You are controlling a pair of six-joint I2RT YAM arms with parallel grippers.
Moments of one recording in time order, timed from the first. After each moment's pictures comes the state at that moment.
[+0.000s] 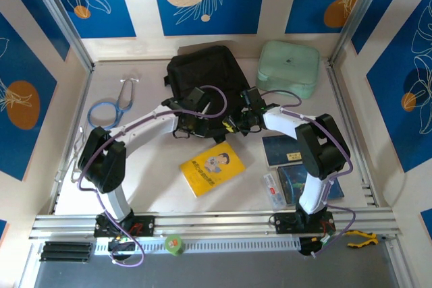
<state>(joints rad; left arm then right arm) -0.68 1.75 1.37 -0.79 -0.12 -0.34 0.45 1.81 1.10 -0.26 -0.41 1.20</state>
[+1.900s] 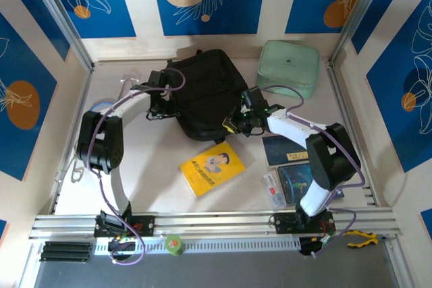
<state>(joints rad) -0.25 1.91 1.39 -0.65 0.10 -0.36 0.49 1.70 1.08 -0.33 -0.41 1.04</state>
